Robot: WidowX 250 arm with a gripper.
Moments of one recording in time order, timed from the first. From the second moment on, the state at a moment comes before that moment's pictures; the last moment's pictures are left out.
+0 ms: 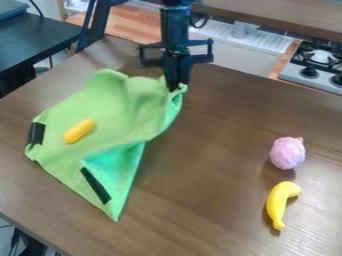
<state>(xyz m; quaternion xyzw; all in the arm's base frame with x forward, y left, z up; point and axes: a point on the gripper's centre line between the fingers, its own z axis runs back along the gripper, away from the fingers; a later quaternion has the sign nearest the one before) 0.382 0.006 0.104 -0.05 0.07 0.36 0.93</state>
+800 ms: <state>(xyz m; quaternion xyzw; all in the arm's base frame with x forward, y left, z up) 0.403 -0.024 0.110 -0.07 0.04 0.37 0.93</state>
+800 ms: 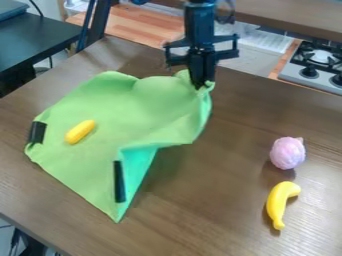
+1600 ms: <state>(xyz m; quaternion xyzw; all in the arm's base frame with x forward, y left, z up) 0.427 -0.040 0.095 -0.07 0.02 0.36 0.93</state>
